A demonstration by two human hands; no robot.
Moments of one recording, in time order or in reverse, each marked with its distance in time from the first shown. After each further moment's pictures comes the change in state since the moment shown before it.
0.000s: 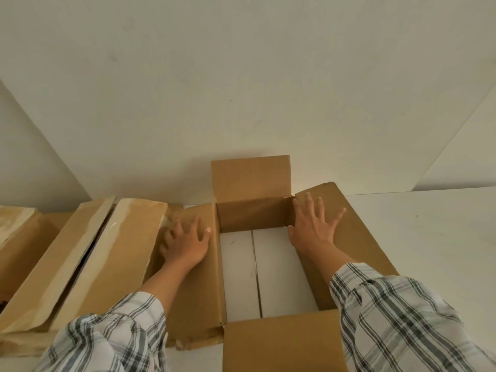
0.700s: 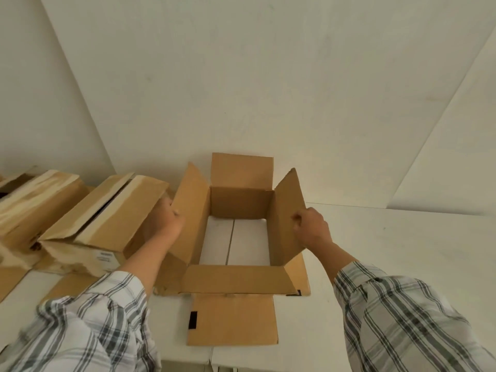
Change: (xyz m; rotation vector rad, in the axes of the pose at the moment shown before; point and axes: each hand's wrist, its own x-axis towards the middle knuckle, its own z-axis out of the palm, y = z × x) left_hand -0.176 0.059 -0.028 -0.259 0.483 -0.220; right_hand -0.097 0.128 -0.045 0.521 0.063 -0.128
